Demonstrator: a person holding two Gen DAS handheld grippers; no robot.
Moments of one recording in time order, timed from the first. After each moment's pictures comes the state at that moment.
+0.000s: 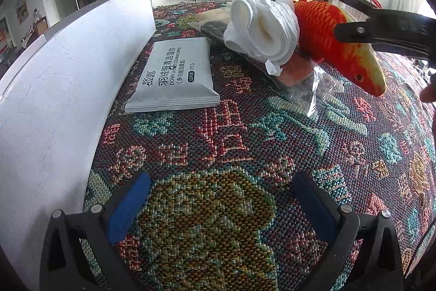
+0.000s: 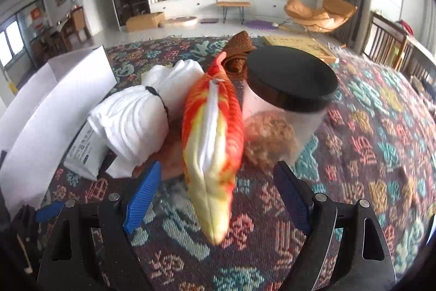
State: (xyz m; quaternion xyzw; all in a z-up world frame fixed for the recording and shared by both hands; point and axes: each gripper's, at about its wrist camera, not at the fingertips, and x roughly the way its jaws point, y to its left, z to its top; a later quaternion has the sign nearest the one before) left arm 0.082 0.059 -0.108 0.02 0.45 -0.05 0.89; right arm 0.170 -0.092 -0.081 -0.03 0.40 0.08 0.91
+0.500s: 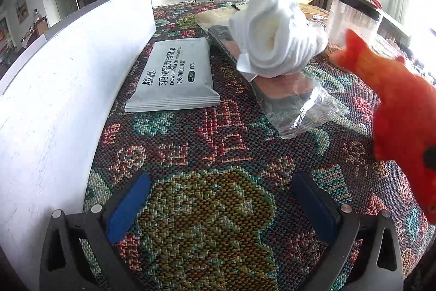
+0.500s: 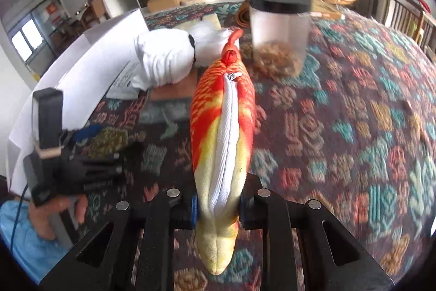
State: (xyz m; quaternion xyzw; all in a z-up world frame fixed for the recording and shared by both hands) left arm 0.081 0.059 -0.108 0.02 0.45 -0.05 0.89; right arm 0.036 -0.138 -0.096 0.03 0.46 0.15 0.88
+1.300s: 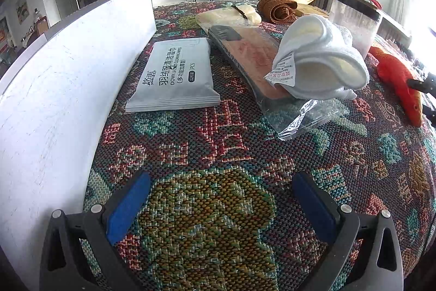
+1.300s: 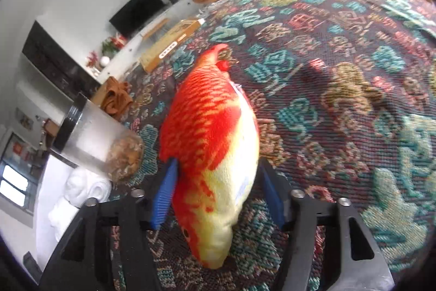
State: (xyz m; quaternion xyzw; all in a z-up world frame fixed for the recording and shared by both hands) left arm 0.080 0.059 -0.107 0.02 0.45 -0.05 0.89; right arm 0.136 -0.317 -0.119 0.28 0.38 -0.05 0.88
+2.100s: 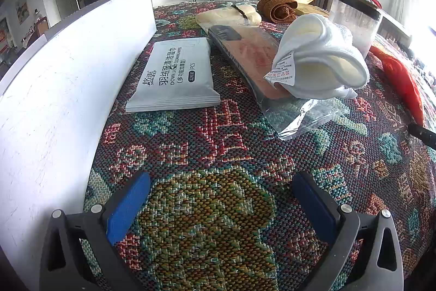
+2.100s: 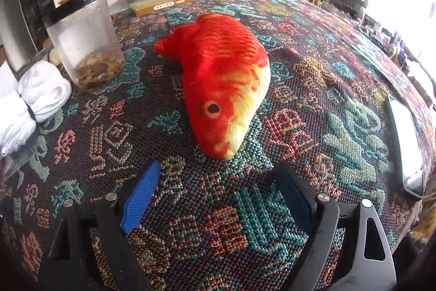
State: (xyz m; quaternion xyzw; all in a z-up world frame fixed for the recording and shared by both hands) left arm 0.081 0.059 -0.108 0.02 0.45 -0.05 0.89; right arm 0.086 -0.254 -0.138 0.06 0.43 -0.14 0.89
